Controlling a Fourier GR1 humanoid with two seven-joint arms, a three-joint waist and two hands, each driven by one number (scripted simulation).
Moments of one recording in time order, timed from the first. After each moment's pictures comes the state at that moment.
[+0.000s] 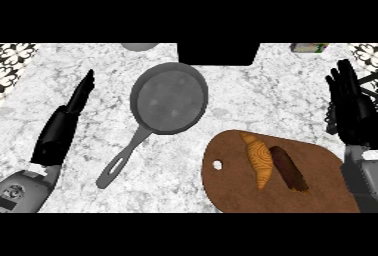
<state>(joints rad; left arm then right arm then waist) -0.25 0.58 -0.36 -1.56 0.11 0.33 -0.02 -0.28 -0.41 0.01 -1.39 -0.30 -0.24 -0.05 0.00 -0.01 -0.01</state>
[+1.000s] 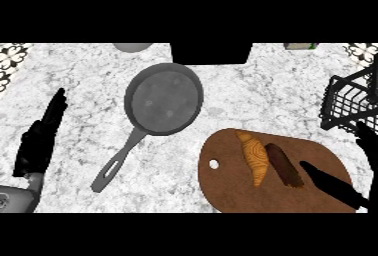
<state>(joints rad) -0.13 0.55 -0.21 -1.46 0.14 0.34 0.04 0.19 -0.50 0.18 -1.90 0.25 -0.65 0.41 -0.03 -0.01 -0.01</state>
